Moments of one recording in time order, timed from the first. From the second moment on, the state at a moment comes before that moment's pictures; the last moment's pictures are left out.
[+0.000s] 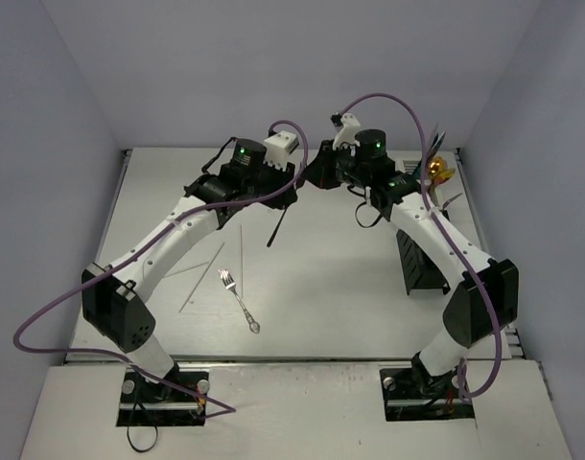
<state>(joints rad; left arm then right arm) -0.59 1.63 1.62 -0.54 0.20 -0.17 0.44 1.61 1.44 -0.17 -0.39 0.36</state>
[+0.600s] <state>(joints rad) -0.36 1.34 1.30 -0.57 0.17 -0.13 -0.24 1.12 1.33 -0.39 -0.35 -0.02</state>
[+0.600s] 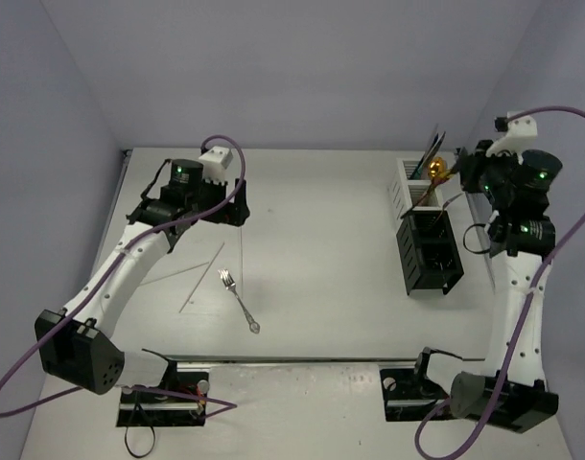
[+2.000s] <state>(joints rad) -0.42 1.44 0.95 -0.56 0.16 -0.27 -0.39 1.39 1.11 -0.20 -0.21 -0.24</state>
